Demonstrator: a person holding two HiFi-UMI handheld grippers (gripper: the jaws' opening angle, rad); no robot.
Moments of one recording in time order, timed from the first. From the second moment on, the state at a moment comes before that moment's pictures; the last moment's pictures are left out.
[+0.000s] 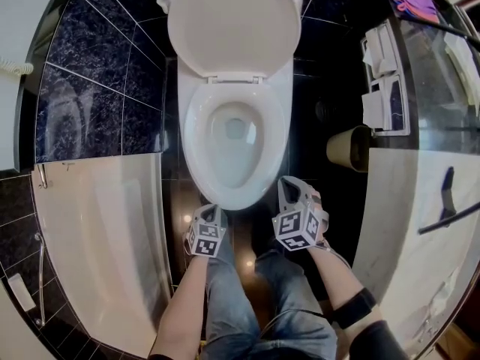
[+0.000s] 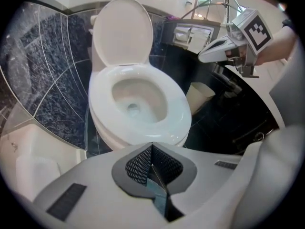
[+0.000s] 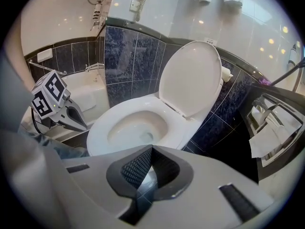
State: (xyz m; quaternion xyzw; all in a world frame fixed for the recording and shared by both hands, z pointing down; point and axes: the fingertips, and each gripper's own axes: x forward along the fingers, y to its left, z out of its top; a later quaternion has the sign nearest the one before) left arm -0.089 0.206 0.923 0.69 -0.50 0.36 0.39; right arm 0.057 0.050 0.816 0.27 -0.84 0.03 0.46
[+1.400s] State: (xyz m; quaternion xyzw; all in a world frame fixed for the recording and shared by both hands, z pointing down) left arm -0.168 0.118 0.350 0.73 -0.63 0.17 0.19; right arm 0.081 0.028 0.375 0.37 -0.89 0.12 0.24
